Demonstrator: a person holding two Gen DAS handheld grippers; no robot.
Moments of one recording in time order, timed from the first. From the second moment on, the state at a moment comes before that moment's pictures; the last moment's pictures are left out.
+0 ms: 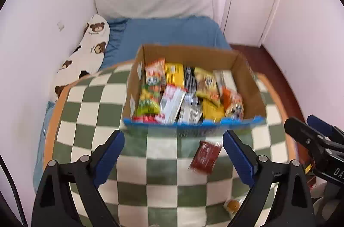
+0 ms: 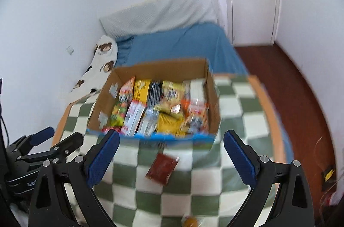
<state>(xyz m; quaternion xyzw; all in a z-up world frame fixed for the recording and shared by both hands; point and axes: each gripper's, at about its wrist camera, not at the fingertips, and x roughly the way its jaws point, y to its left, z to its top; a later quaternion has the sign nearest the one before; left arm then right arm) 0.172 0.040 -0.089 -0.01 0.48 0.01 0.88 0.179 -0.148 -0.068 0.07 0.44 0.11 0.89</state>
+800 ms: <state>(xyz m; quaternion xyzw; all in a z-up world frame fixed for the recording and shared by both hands) 0.193 -0.029 -0.273 0.15 0.65 -0.06 0.74 0.078 -0.176 -0.363 0.16 0.70 0.05 0.70</state>
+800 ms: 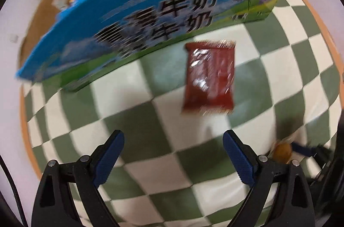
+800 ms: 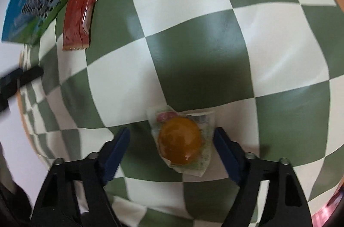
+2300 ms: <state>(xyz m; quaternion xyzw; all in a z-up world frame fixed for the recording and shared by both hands) 0.123 0.010 -0.353 0.02 0.74 -0.02 0.67 0.093 -0.088 -0.363 0.03 0.72 0.14 0.68</state>
